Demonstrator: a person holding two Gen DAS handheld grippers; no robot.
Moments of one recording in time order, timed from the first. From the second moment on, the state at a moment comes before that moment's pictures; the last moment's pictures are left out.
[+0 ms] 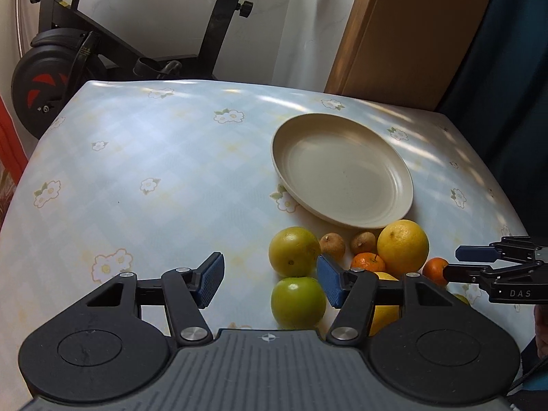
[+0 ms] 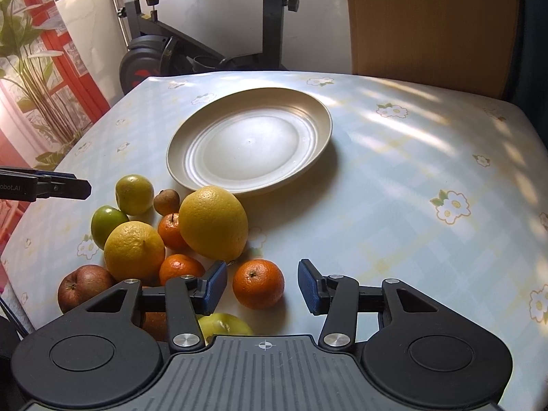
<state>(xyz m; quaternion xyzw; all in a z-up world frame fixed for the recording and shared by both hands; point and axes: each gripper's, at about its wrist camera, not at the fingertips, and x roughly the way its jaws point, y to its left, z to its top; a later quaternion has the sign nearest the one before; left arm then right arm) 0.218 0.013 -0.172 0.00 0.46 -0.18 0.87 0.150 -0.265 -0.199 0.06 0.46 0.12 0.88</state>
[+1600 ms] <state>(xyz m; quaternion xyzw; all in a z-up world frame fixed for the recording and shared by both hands) 0.213 0.025 -0.201 -0.08 0.47 -0.21 0.86 0.152 -0.263 -0.205 0.08 0.45 0.10 0.88</state>
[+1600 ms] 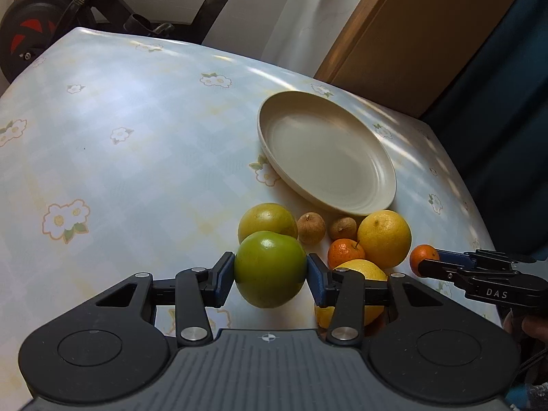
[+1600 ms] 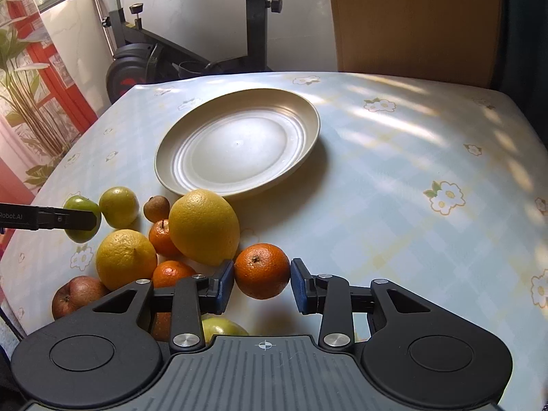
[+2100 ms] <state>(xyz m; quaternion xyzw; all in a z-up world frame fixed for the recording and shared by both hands) 0.238 0.016 -0.157 -0.05 0.41 -0.21 0.89 0.177 -0.278 -0.170 0.05 0.41 0.11 0.91</state>
